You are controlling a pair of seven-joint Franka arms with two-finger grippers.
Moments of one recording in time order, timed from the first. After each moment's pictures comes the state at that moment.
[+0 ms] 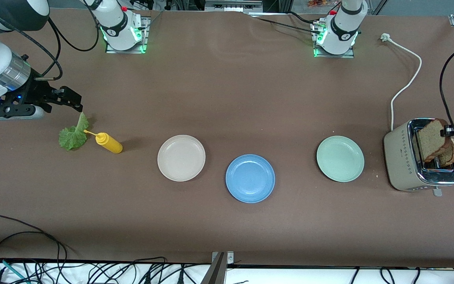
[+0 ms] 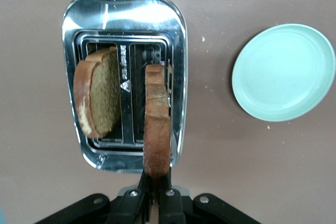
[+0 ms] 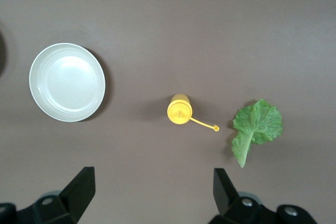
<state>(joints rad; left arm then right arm) 0.18 0.37 0.08 -1.43 0.07 1.56 0.23 0.07 0.01 0.03 -1.75 0.04 1.78 0.08</state>
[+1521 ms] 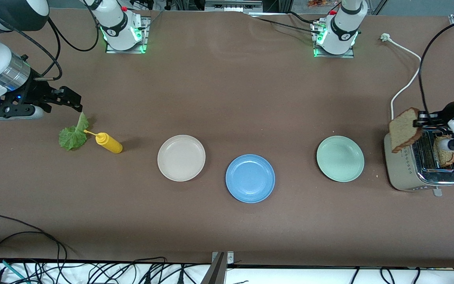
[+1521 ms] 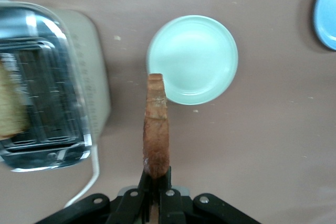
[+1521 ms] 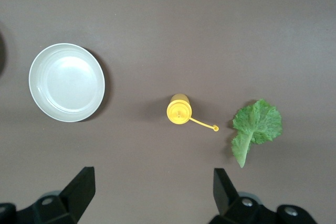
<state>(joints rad) 0.12 0.31 -0.03 -1.40 -0.03 1.44 0.19 0.07 0.01 0.03 -1.75 0.04 1.78 0.08</state>
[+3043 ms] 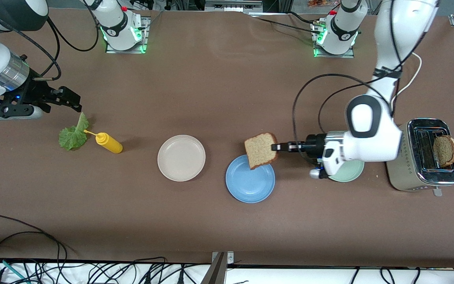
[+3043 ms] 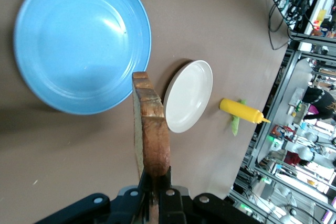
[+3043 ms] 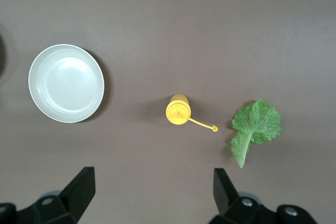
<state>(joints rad) -0.21 0.54 -0.04 -1.63 -1.05 1.97 0.10 0.07 0.01 0.03 -1.75 0.04 1.78 0.08</state>
